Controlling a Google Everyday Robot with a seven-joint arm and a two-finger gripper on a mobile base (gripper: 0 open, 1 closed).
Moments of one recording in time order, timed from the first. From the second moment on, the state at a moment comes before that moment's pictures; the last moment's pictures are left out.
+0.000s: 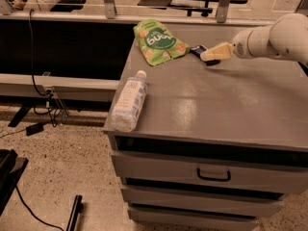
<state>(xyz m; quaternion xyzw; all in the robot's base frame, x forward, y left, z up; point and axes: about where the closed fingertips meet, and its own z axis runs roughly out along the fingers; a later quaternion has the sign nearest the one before) 0.785 -0.257 0.873 -0.25 0.82 0.05 0.51</state>
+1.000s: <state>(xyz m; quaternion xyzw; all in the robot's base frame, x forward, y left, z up) 0.789 -0.254 0.836 -0.26 0.84 0.03 0.48</state>
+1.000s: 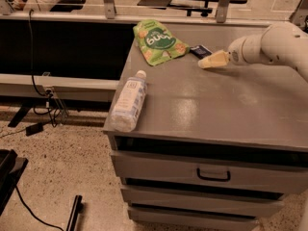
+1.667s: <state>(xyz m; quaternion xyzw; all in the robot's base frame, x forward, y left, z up) 0.789 -0.253 0.837 -0.26 0.84 0.04 0.48</state>
